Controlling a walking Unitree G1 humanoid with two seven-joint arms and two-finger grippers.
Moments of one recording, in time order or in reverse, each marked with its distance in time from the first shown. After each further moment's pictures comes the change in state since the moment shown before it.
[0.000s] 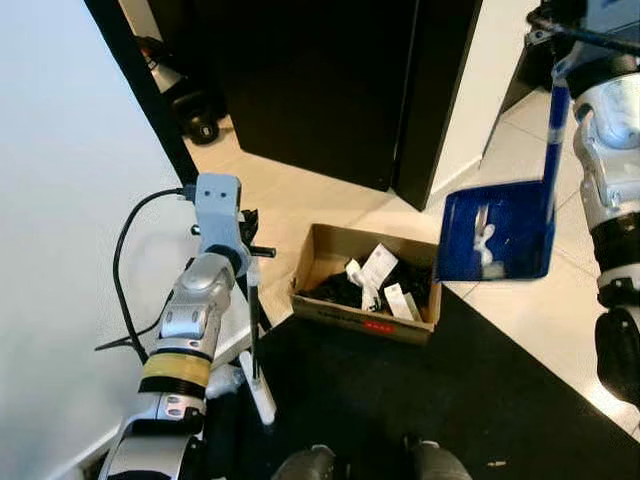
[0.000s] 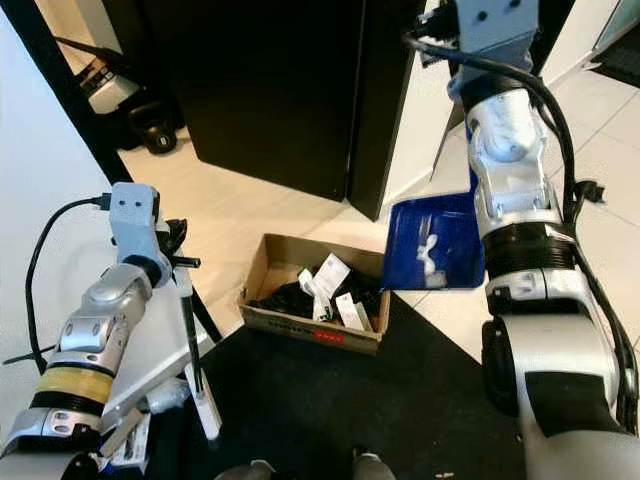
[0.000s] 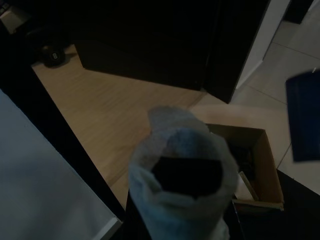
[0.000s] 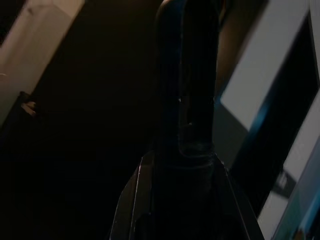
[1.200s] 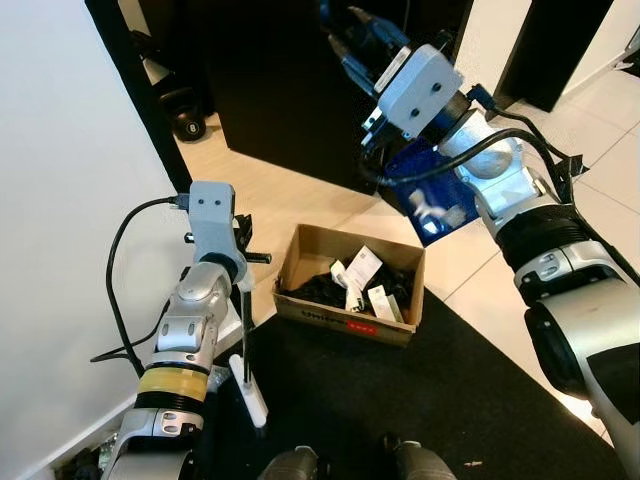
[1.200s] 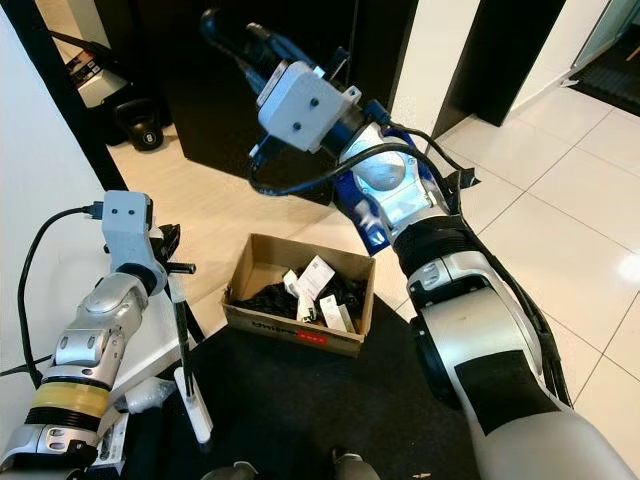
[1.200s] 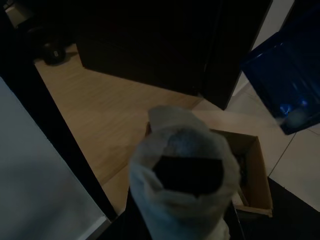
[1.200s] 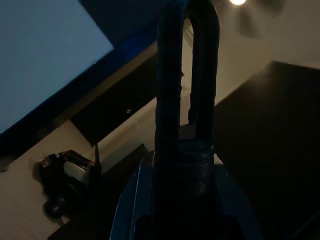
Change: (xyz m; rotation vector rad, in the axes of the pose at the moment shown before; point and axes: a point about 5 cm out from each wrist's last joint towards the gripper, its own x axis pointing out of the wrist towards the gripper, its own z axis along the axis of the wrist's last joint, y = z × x) left arm -0.009 0.000 -0.005 -0.011 -0.014 0.038; right arm -0.014 0.123 0.034 -0.011 -0.356 0.547
